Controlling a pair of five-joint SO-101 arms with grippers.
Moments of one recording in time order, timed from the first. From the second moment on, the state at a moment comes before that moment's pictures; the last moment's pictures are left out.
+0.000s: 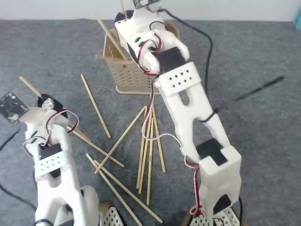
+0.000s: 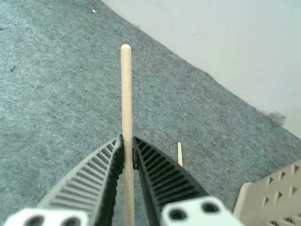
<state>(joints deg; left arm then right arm) -31.5 -38.7 74.9 0.0 25.5 -32.3 20.1 -43.4 48.6 -1.5</state>
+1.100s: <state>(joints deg) -31.5 -39.4 75.0 2.9 25.5 -22.2 -19.0 -13.2 100.1 -1.7</state>
